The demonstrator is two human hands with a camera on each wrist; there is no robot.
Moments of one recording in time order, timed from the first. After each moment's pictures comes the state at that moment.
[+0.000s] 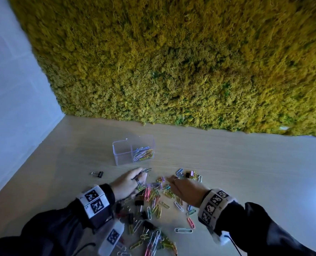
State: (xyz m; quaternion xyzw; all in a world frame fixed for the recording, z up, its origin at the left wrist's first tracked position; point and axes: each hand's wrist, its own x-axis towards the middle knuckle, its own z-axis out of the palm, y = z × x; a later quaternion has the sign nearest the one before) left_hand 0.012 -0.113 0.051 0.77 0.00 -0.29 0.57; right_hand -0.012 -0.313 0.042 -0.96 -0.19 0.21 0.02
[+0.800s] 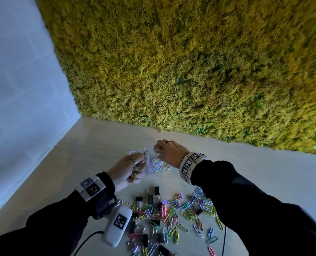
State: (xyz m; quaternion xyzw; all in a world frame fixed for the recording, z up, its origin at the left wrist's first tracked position) left_hand 0.082 -0.066 0.070 0.60 0.01 -0.29 0.74; right_hand 0.147 -0.245 0.059 -0.94 -0.35 0.05 -0.05
